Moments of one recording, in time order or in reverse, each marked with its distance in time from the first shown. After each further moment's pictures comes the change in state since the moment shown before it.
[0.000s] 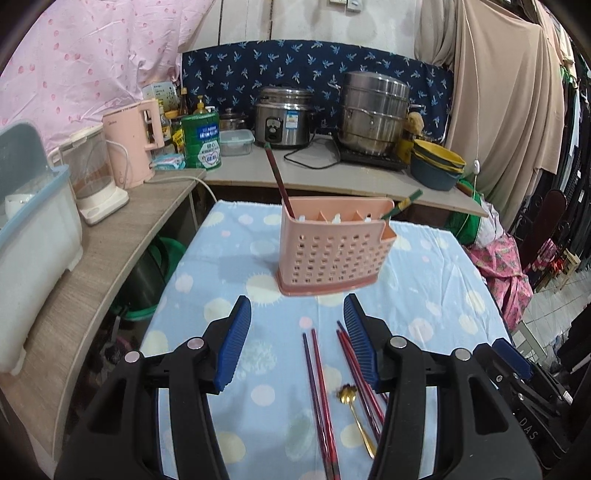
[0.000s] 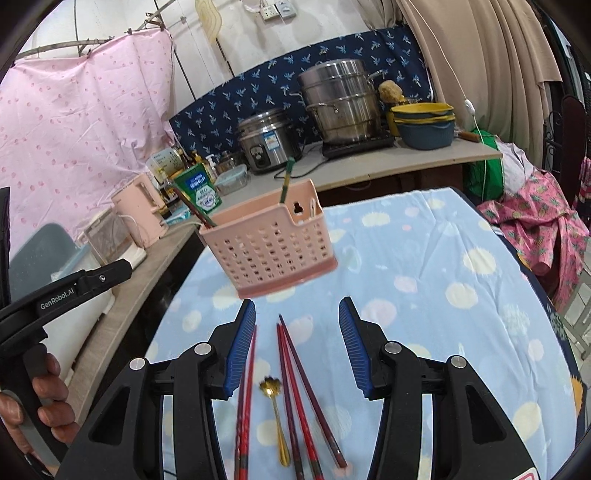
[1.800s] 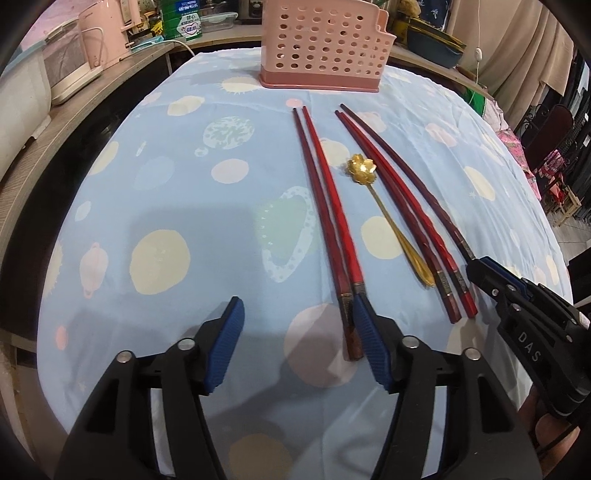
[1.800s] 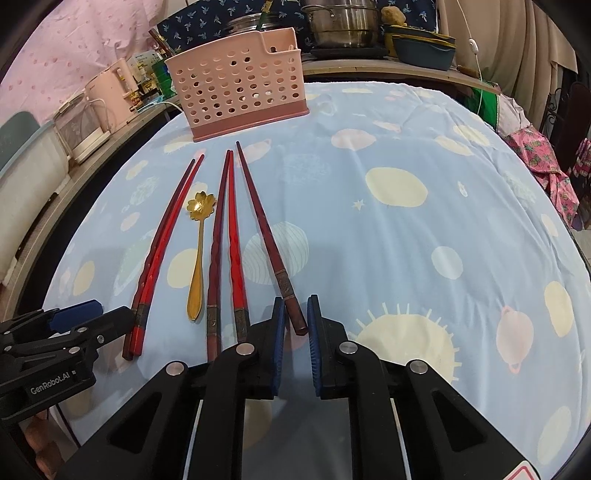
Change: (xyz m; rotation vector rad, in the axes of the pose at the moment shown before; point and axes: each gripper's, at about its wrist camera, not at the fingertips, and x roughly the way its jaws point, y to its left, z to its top) left arm 0.056 -0.005 -0.174 0.043 0.370 -0.012; right arm 0.048 -0.023 -0.128 -0.120 0.279 -0.125
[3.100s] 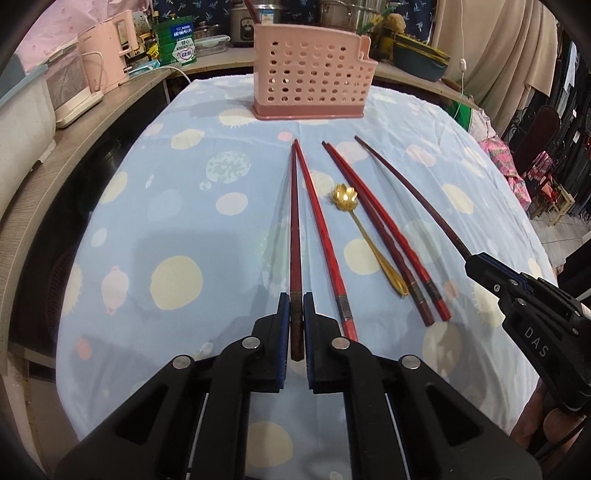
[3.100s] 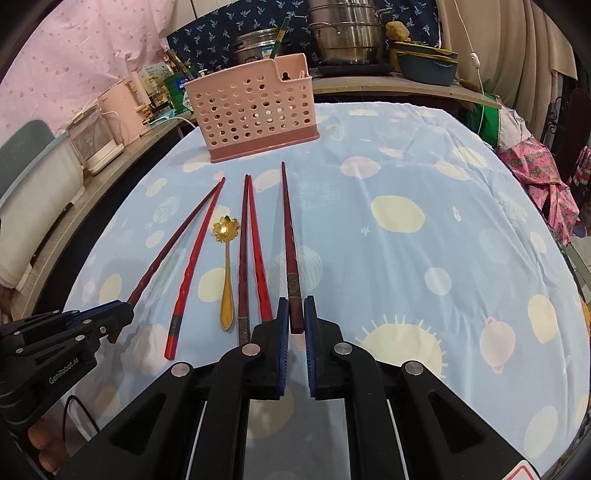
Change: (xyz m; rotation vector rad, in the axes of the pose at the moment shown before) left arm -0.036 -0.005 0.006 0.033 -0.078 -0.022; right arm -0.033 0.007 0.009 -0.004 -0.054 0.030
